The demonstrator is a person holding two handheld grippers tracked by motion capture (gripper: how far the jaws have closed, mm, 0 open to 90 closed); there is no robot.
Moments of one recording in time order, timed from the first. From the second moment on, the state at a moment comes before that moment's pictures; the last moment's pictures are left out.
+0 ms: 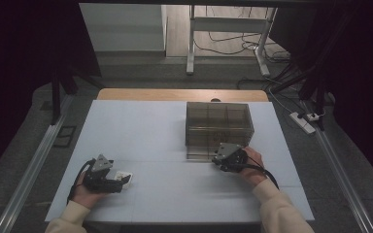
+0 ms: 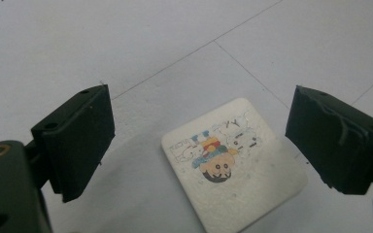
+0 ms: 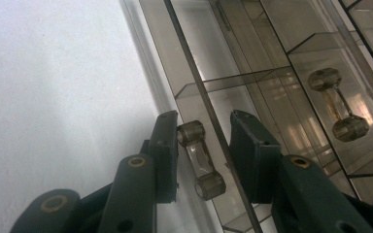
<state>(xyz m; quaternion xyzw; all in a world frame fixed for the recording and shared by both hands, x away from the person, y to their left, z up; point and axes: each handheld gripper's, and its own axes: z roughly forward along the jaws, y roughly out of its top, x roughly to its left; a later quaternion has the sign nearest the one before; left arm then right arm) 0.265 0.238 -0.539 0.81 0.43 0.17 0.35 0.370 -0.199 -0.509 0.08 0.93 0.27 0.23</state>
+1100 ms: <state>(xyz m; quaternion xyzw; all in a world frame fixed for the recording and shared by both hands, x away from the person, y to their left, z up) 0.265 0.238 -0.539 0.81 0.43 0.17 0.35 0.355 -0.199 -0.511 0.08 0.93 0.28 0.22</state>
